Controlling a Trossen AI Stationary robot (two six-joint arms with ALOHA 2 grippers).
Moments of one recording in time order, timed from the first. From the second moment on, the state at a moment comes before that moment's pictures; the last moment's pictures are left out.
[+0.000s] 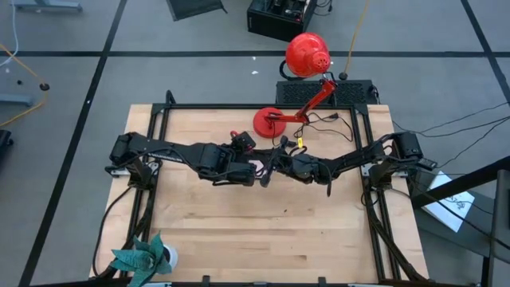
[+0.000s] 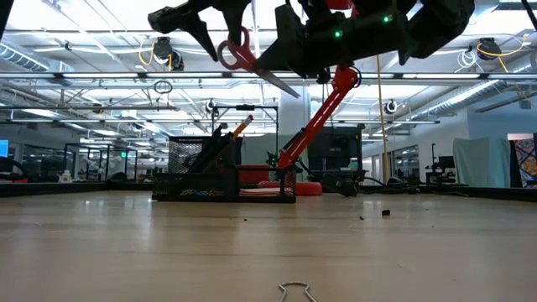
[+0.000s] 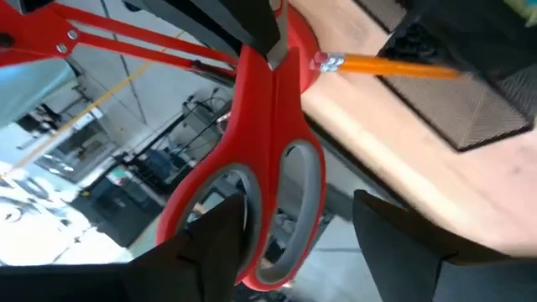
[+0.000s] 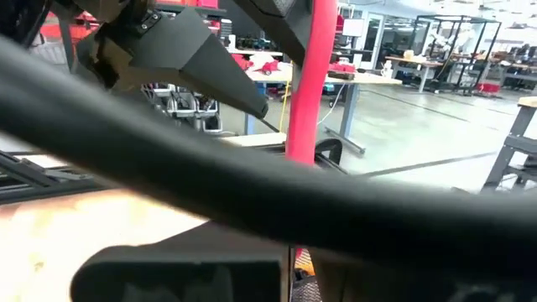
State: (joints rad) left arm -0.14 1.80 1.76 -1.33 -0.88 0.91; right arm 0.11 1.68 0.80 0.84 0.50 -0.04
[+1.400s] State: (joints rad) left arm -0.18 1.69 1.72 -1.58 -0.68 0.01; right arm 0.20 1.65 0.80 0.61 0.41 -0.11
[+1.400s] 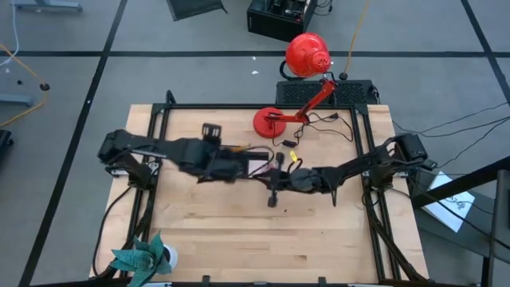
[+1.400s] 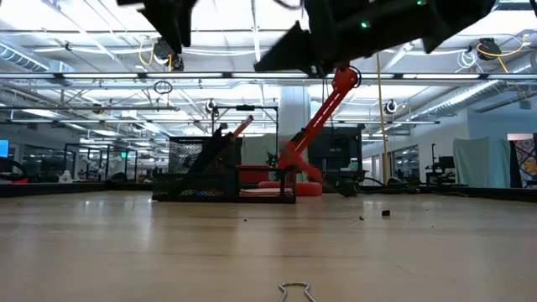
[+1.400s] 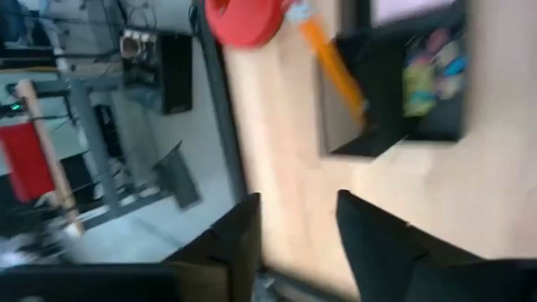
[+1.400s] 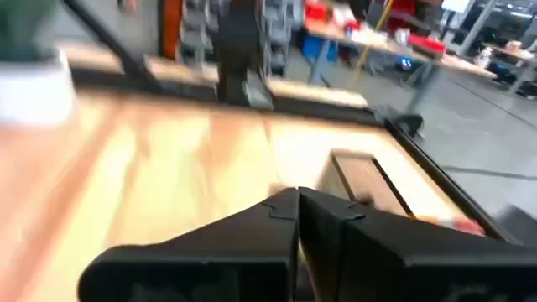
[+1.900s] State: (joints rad) left arm -0.49 1.33 1.29 -1.27 -0.51 -0.34; right arm 0.31 1.51 0.80 -0.01 0.39 -0.27
